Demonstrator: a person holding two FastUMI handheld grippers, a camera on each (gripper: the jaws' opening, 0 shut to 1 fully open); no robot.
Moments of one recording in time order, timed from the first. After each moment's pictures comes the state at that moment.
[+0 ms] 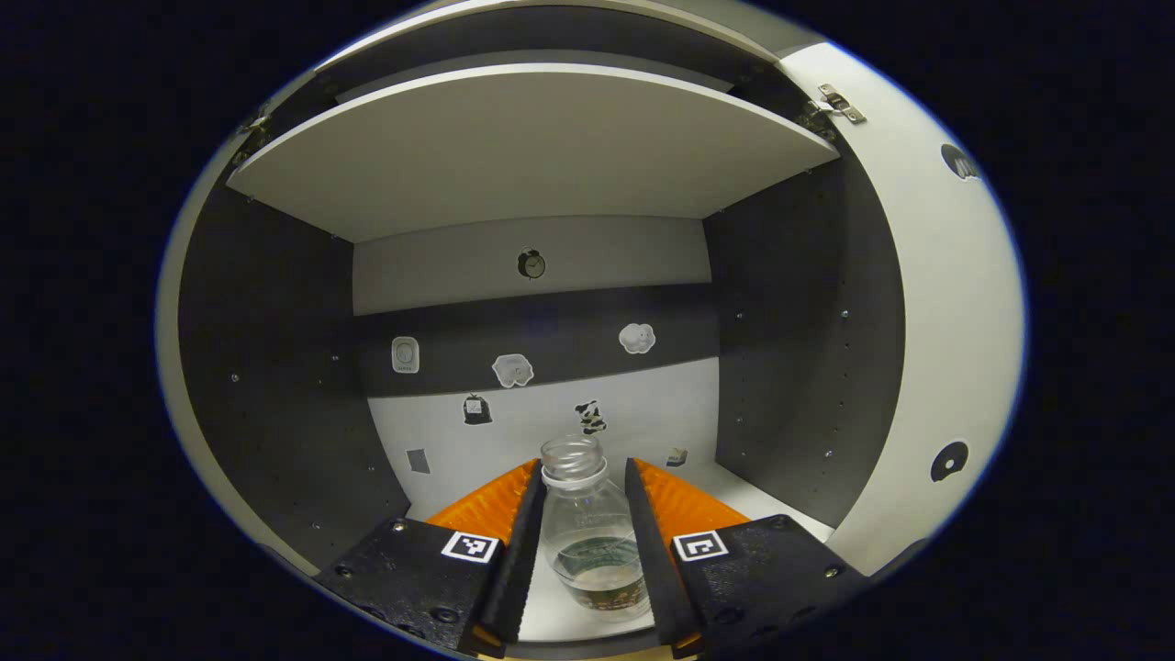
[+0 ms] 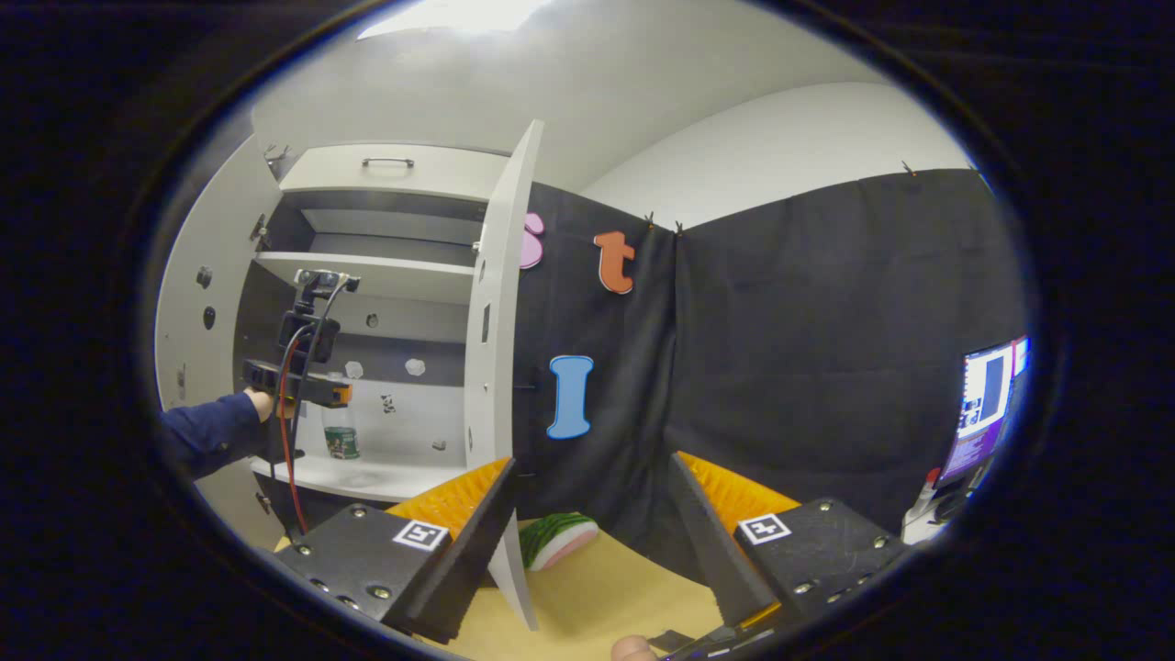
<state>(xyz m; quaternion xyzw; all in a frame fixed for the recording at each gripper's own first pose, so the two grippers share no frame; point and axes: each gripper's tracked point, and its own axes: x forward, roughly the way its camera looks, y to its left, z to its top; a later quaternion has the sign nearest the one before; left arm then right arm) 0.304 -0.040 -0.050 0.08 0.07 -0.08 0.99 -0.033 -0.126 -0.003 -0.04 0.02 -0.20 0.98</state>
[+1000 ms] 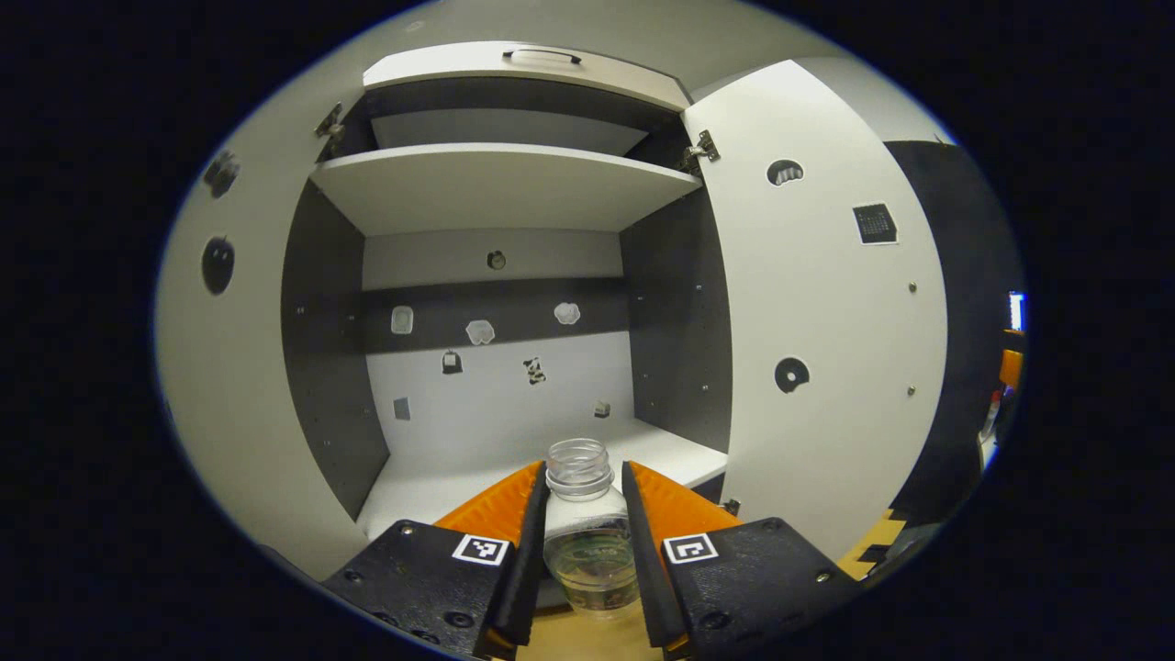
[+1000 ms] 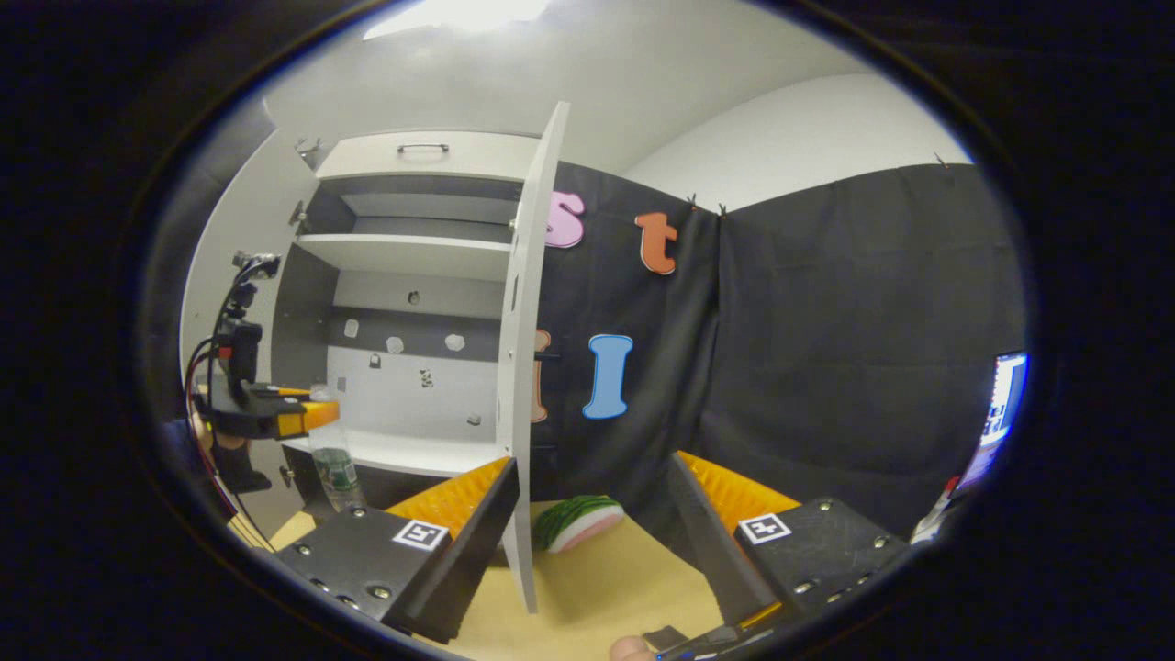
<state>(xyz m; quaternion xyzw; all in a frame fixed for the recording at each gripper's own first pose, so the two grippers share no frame) 0.117 -0.037 -0.111 0.03 0.05 -0.18 0.98 -0.035 -0.130 -0.021 -0.05 0.06 -0.12 0.99</state>
